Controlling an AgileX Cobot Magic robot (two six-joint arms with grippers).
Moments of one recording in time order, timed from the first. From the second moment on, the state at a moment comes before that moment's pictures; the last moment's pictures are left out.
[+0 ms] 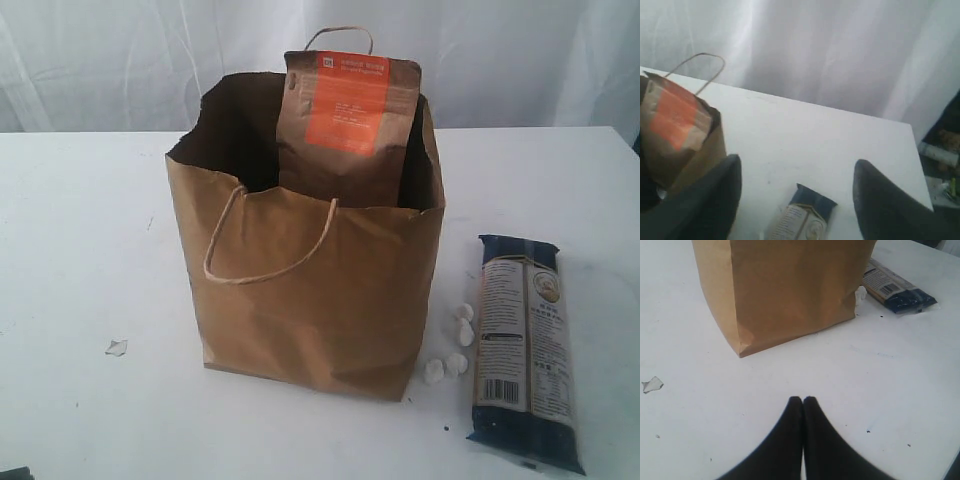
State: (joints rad) left arm -0.78 0.01 0.02 -0.20 0.39 0.11; right arm 0.91 0.80 -1.10 -0.88 1.06 0.79
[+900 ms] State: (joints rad) left arm -0.78 0.01 0.02 -0.20 0.39 0.11; right arm 0.91 0.78 -0.71 -0.92 1.15 1.19
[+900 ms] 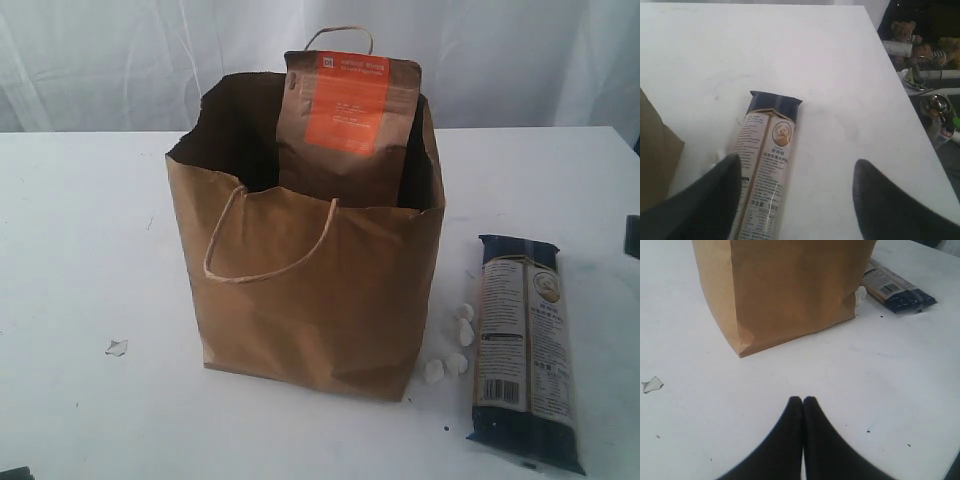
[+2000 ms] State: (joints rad) left arm -0.78 0.01 0.02 -0.20 0.39 0.11; right arm 0.06 1.19 -1.11 -0.09 0.88 0.17
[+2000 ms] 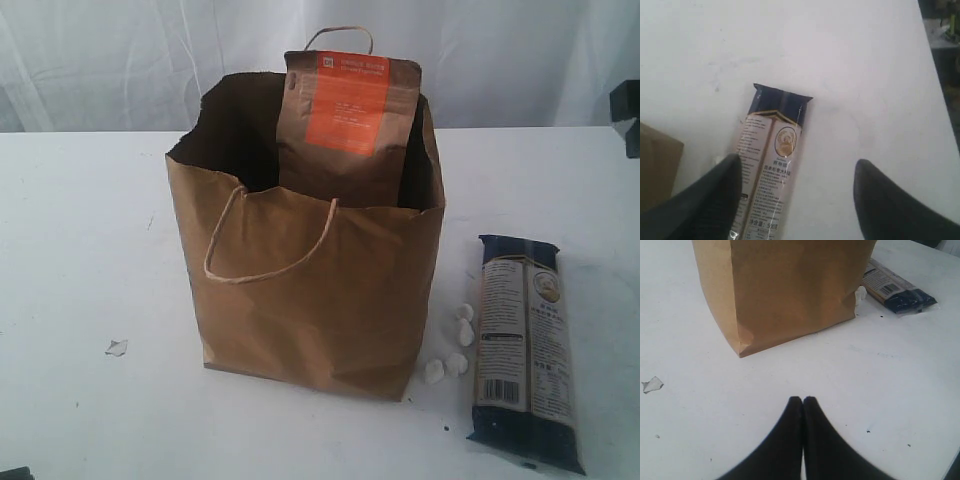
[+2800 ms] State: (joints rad) left arm -0.78 0.01 0.02 -0.20 0.39 0.11; right arm 0.03 1.50 -1.01 0.12 0.56 0.06
